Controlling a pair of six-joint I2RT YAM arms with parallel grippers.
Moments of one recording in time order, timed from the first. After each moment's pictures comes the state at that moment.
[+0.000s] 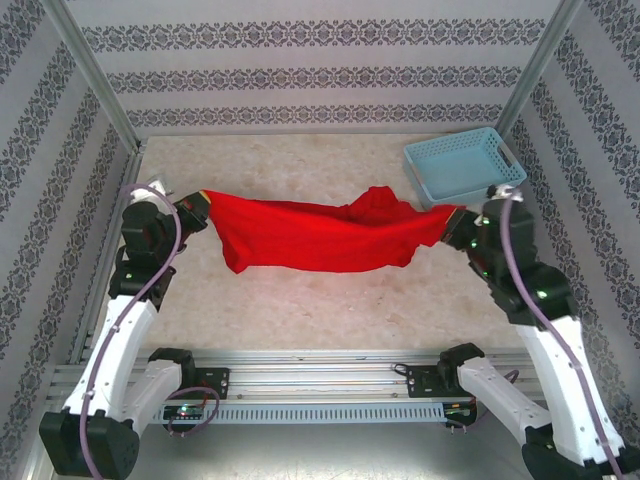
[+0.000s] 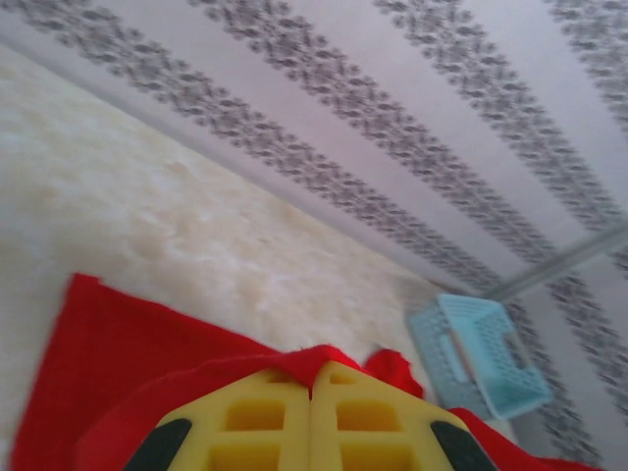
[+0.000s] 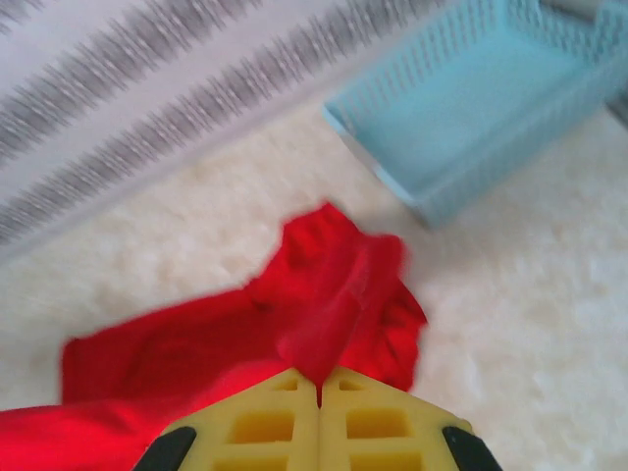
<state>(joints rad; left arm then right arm) -0.01 0.89 0.74 -0.09 0.27 -0.68 0.28 0.78 1.23 -0.95 0.19 0.62</state>
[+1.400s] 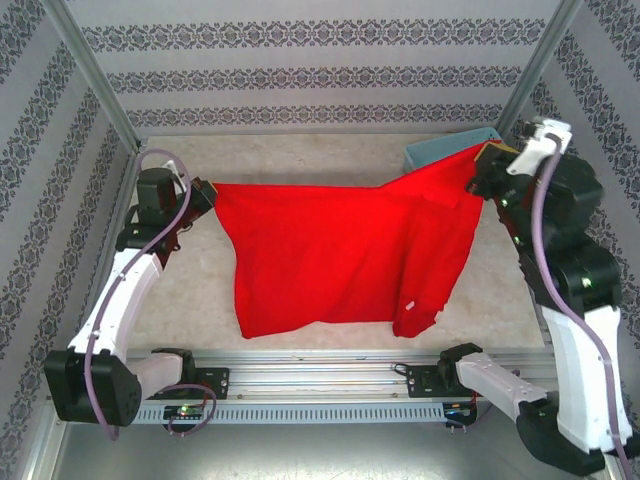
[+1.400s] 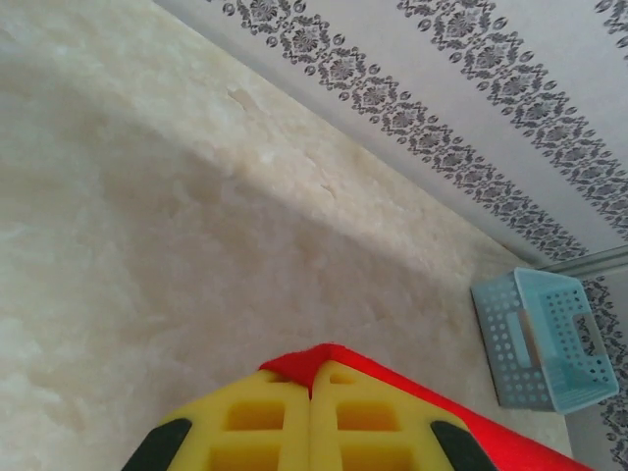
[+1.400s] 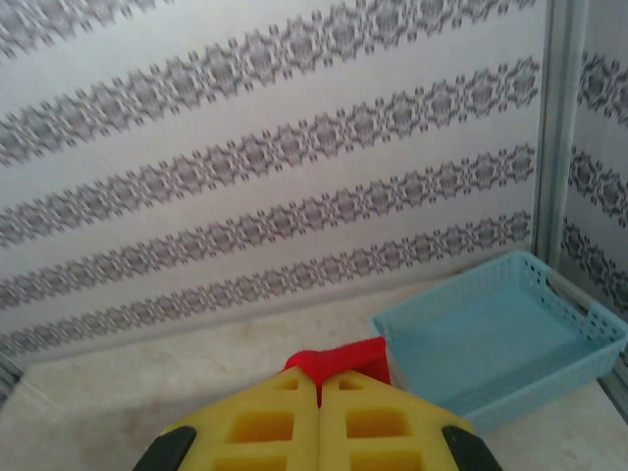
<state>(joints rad) -0.01 1.11 0.97 -0.33 0.22 -0.66 0.26 0.98 1.65 -0.86 0.24 0.33</state>
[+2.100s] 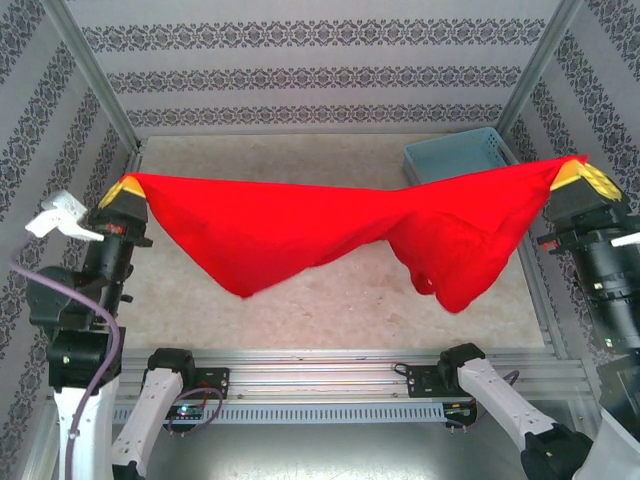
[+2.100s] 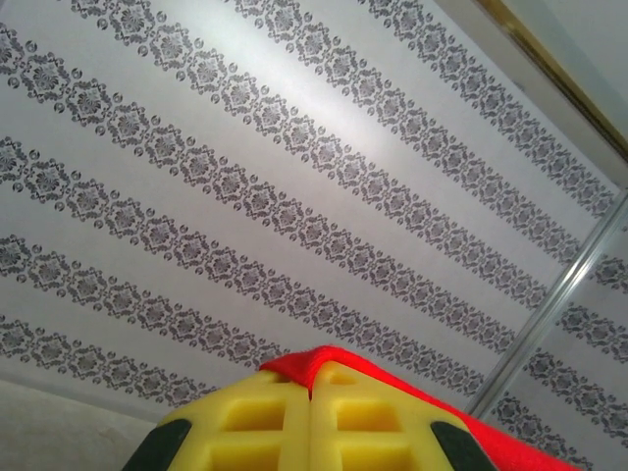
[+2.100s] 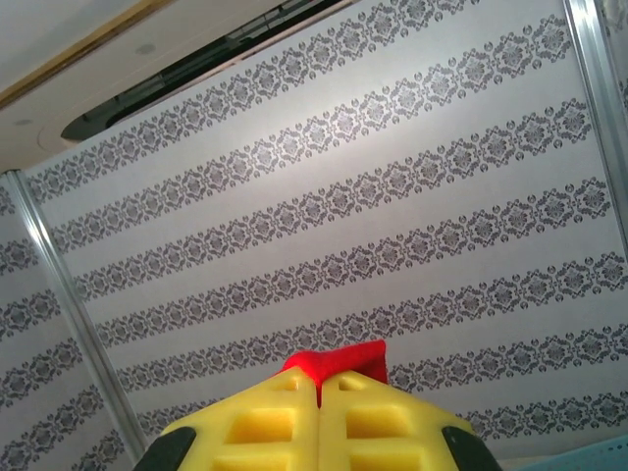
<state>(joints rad) -0.01 0.55 1.11 -0.28 0.09 -0.59 0.26 0.76 1.83 -0.78 0.09 0.33</state>
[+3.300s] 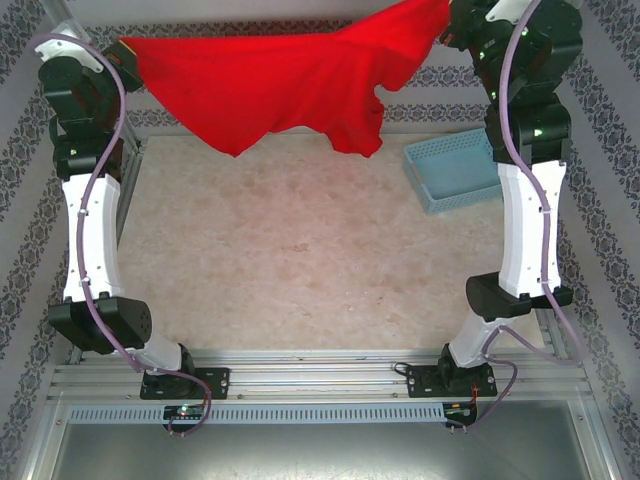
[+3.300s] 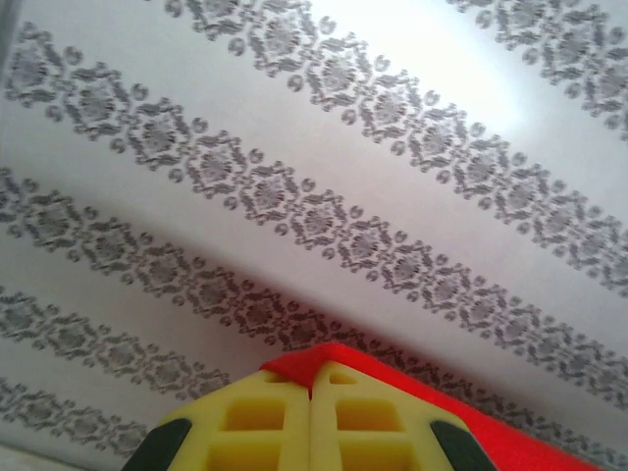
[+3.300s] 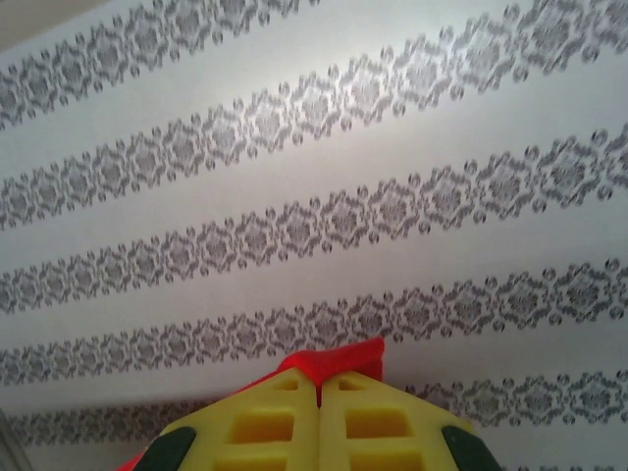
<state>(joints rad) 0.22 1.54 1.84 -0.20 0.22 -0.55 0.18 1.75 2.55 -0.60 -0.02 0.28</state>
